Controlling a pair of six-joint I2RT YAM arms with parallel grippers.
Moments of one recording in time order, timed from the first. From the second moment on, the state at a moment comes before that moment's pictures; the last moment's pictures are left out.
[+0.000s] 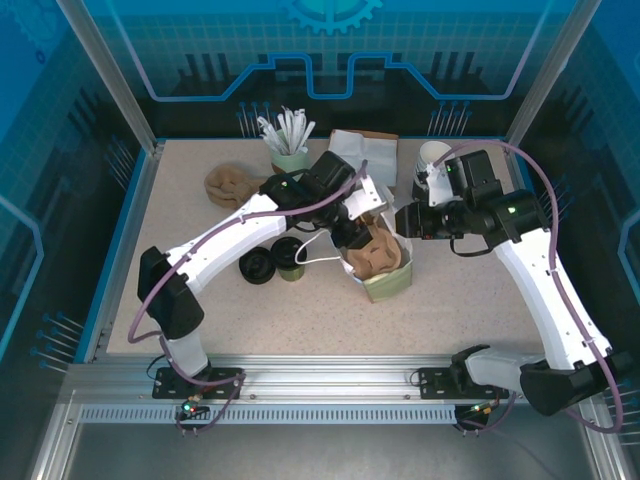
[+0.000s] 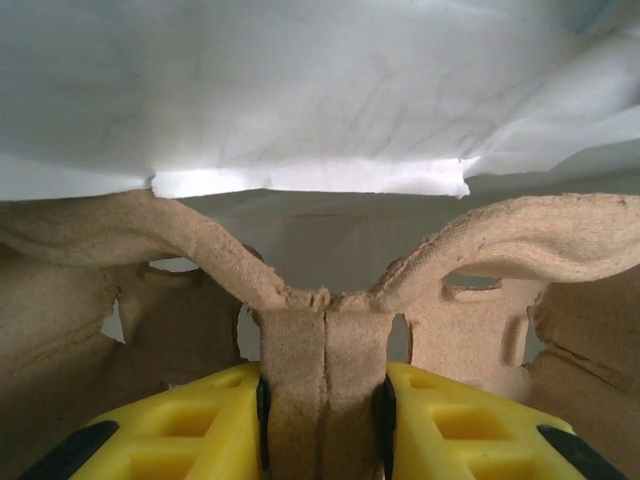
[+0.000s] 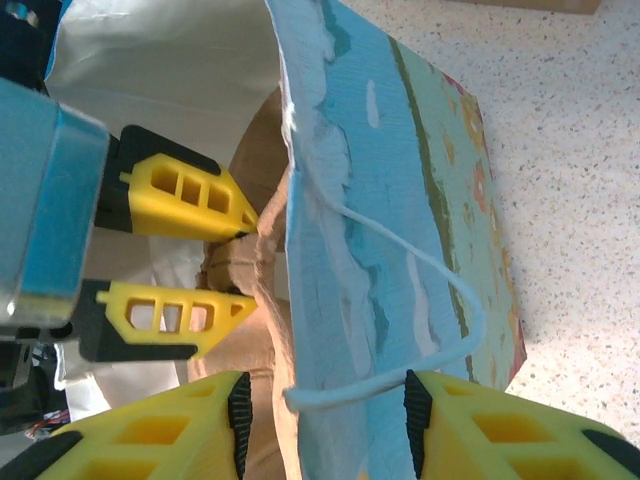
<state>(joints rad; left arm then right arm) -0.76 1.79 1.76 -0.89 0.39 0.25 0.33 1.22 1.50 -1.21 -0.31 0.29</state>
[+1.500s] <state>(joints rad) -0.84 2.02 2.01 -1.06 0.22 0.34 0.35 1.20 1.37 -1.20 -0.11 0.40</state>
